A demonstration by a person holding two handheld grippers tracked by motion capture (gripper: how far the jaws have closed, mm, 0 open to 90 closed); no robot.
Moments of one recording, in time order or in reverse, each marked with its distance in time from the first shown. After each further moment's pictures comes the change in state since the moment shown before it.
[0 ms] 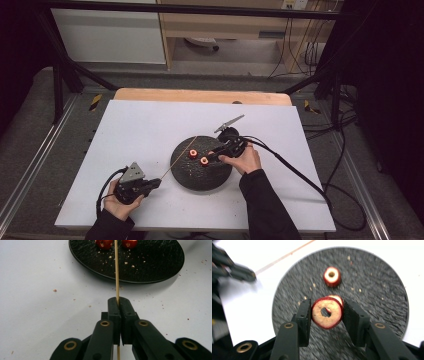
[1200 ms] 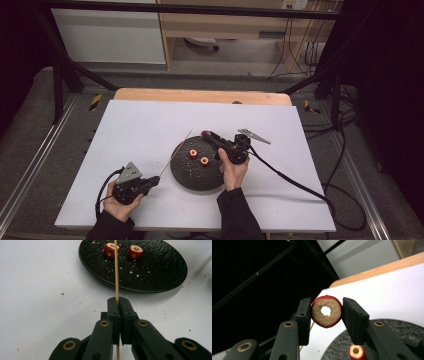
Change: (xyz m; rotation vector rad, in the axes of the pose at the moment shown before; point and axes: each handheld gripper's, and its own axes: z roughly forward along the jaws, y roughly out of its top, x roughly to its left) left arm -0.002 -0.002 -0.004 -0.069 0.040 -0.055; right arm 0.009 -0.036 0.013 -0.842 0.115 0.453
